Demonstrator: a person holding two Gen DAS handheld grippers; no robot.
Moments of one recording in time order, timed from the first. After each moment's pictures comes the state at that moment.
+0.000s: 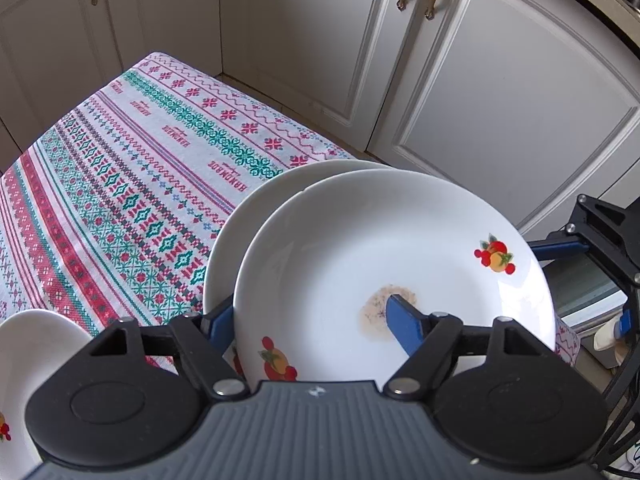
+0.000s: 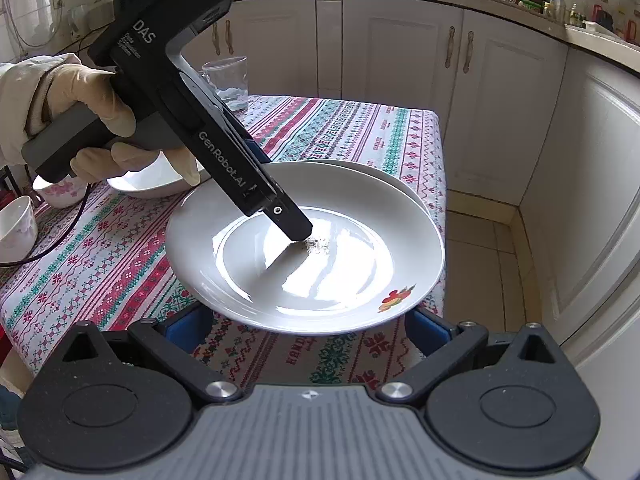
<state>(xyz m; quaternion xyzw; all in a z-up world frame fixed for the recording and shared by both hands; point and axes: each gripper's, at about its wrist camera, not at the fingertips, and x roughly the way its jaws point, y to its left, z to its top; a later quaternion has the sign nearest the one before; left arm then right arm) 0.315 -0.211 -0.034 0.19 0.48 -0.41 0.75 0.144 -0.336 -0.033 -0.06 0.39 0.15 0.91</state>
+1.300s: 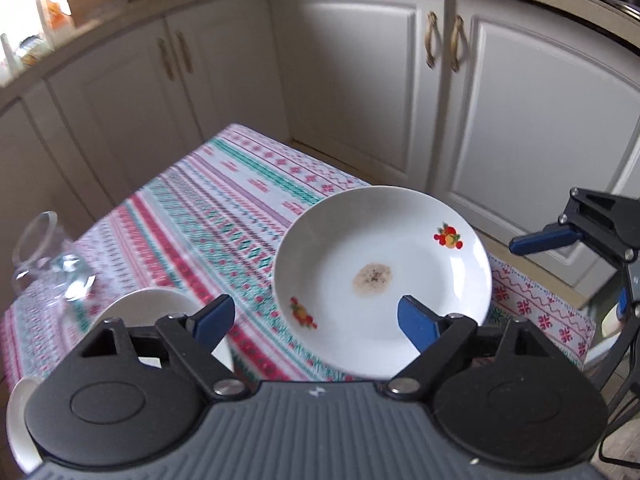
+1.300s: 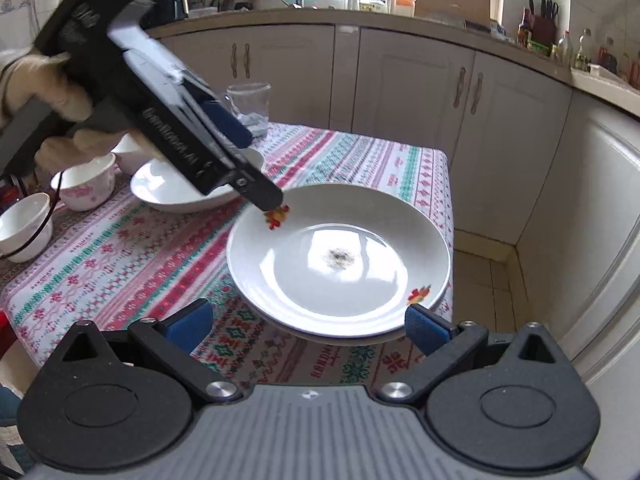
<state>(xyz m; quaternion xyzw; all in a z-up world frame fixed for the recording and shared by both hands) 0.230 -0.153 0.020 0.22 0.36 -0.32 0.85 0.114 -0.316 -0.020 -0.08 0.33 0.17 0.92</state>
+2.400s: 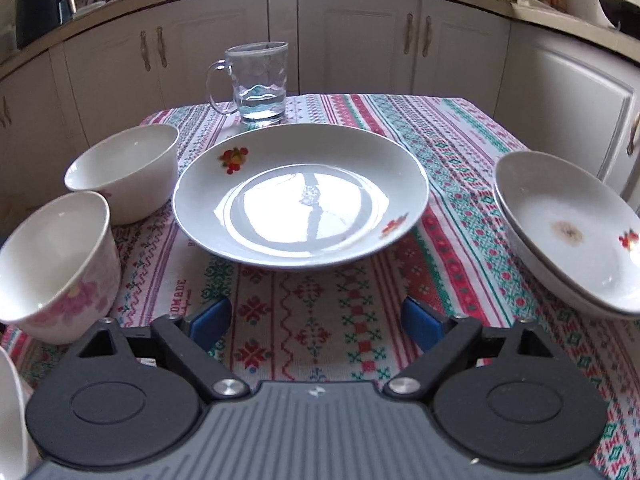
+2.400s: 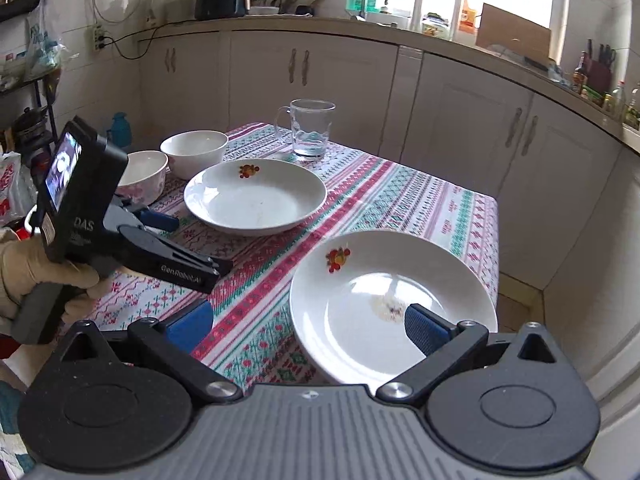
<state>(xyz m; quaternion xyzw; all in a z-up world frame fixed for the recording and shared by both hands) 0.203 -0.058 -0.079 0.02 0.36 -0.04 0.93 0.134 -0.278 0.004 -0.14 0.32 0.24 0.90</state>
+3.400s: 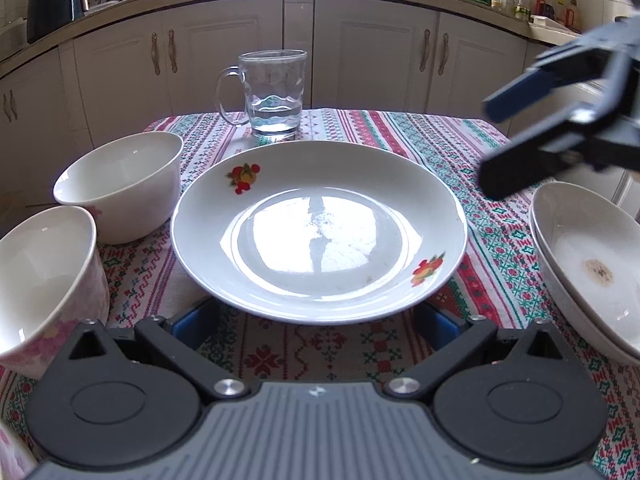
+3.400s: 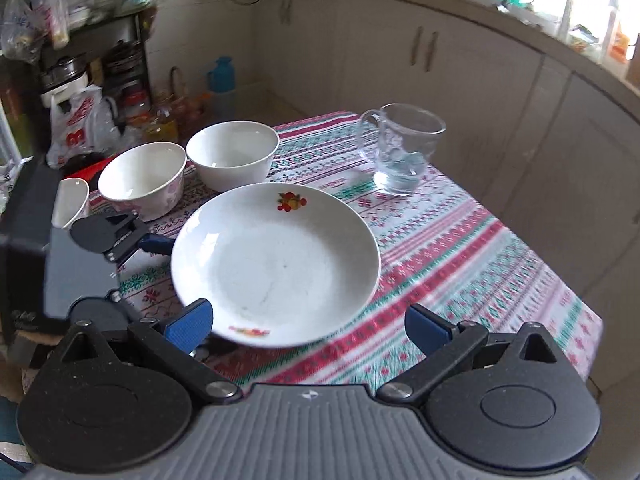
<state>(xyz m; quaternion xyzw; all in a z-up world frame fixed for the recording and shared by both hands) 0.233 -0.051 -0.086 0.00 0.34 -0.03 0.94 0.314 -0.199 0.003 -0.22 0.37 0.42 0.80</state>
